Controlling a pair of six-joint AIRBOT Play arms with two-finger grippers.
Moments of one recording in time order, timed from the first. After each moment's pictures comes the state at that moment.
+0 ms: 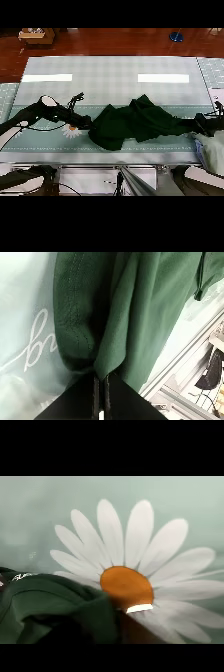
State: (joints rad) left arm -0.22 -1.36 0.68 0.63 -1.13 -1.08; right arm -0.76 -1.33 0.72 -1.09 1.22 1.21
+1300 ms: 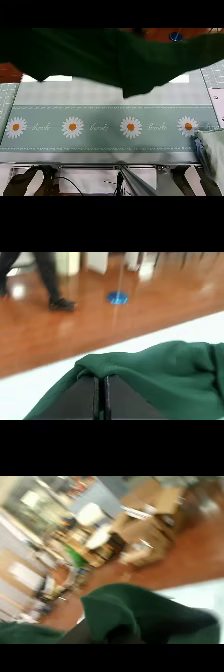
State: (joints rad) left arm 0.27 -0.72 1.56 0.74 -1.24 -1.13; right arm -0.75 -0.79 1.19 -0.18 1.36 1.21
